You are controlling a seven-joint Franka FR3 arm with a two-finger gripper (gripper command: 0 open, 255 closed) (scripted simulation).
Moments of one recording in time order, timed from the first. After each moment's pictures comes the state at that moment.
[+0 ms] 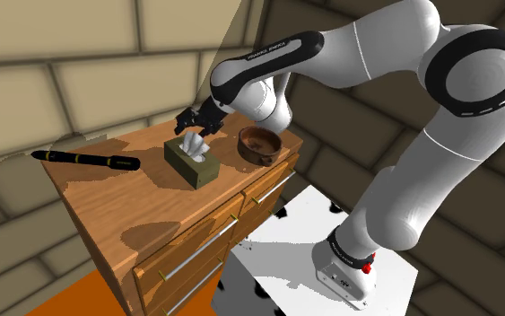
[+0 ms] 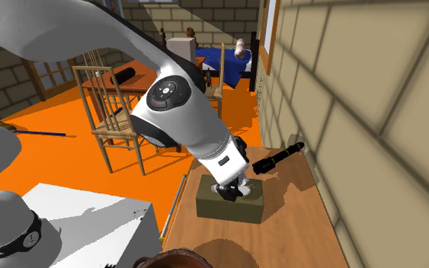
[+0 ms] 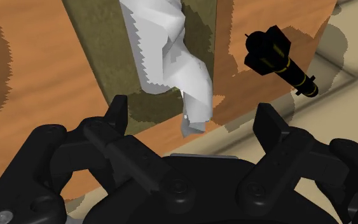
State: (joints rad) arm 0.23 0.04 0.09 -2.32 0.83 2.75 -0.21
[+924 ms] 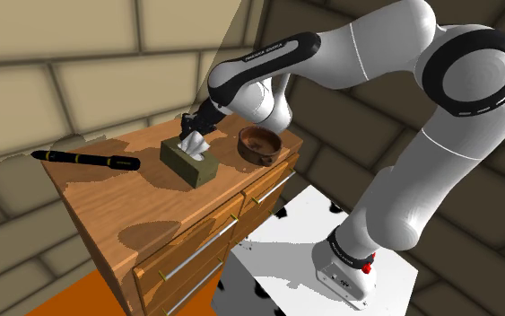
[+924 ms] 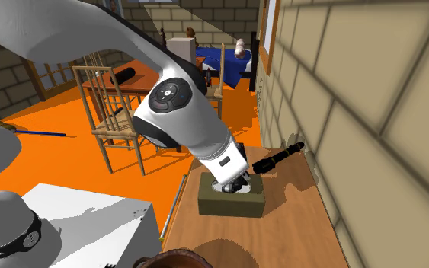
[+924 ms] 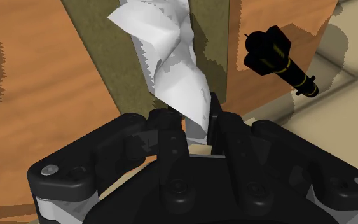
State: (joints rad) arm 0.24 0.05 0.10 -2.32 0.85 2.77 -0.22
